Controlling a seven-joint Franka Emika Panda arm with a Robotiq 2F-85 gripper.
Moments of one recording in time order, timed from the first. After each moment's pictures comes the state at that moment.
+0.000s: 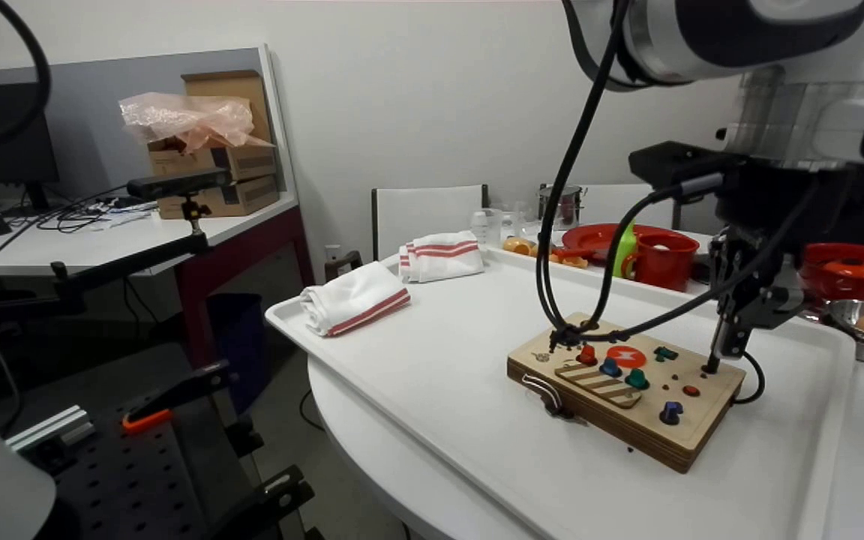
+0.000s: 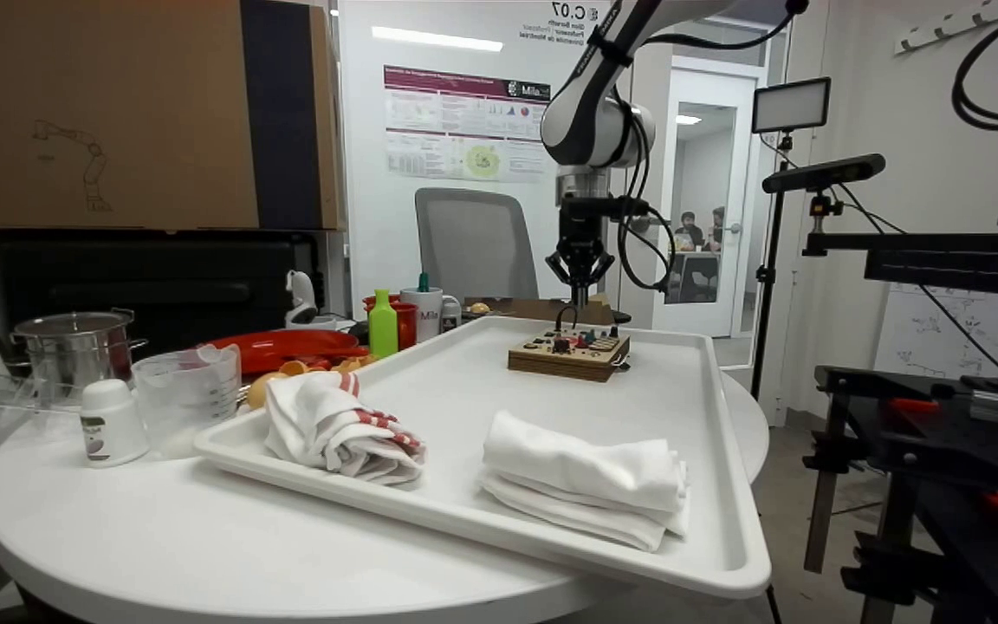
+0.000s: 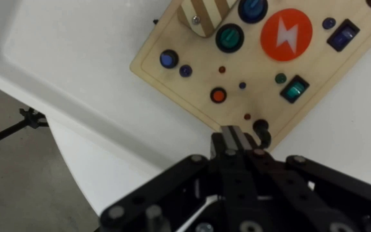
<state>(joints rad) -0.28 0.59 -0.23 -1.84 0.18 2.38 0.34</state>
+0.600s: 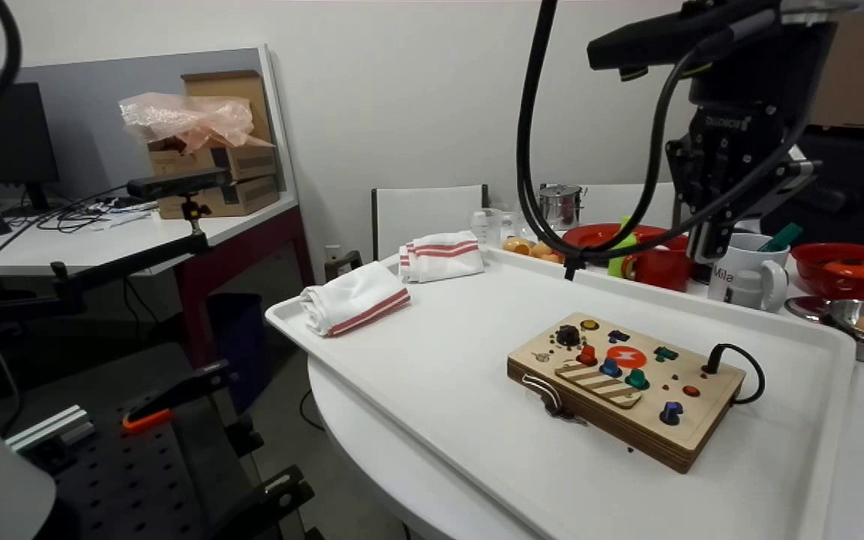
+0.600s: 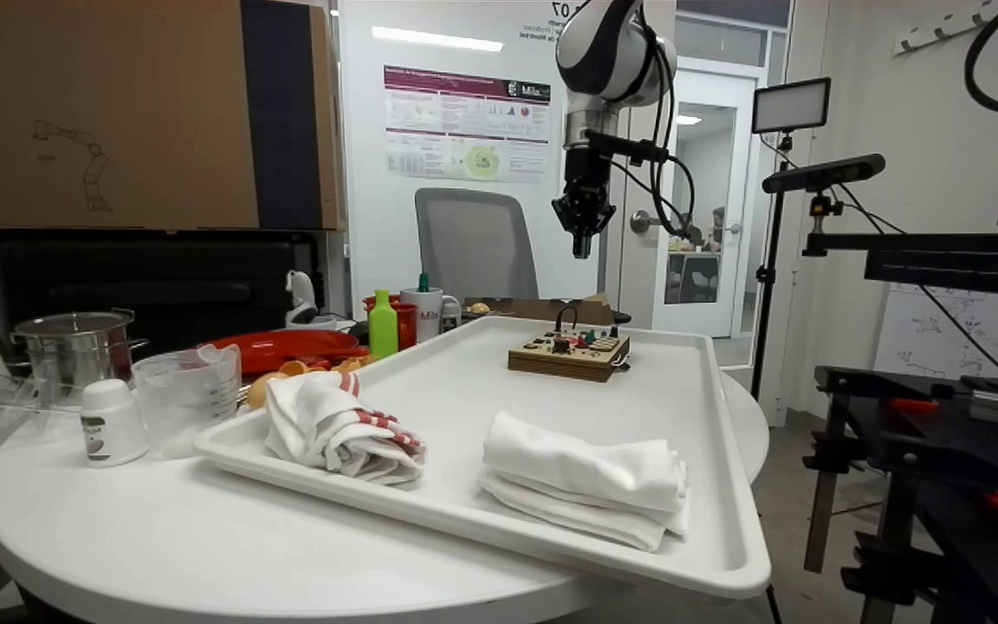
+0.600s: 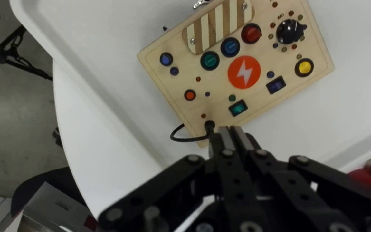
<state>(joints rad) -0.28 0.35 -0.20 -1.98 0.14 2.34 0.01</state>
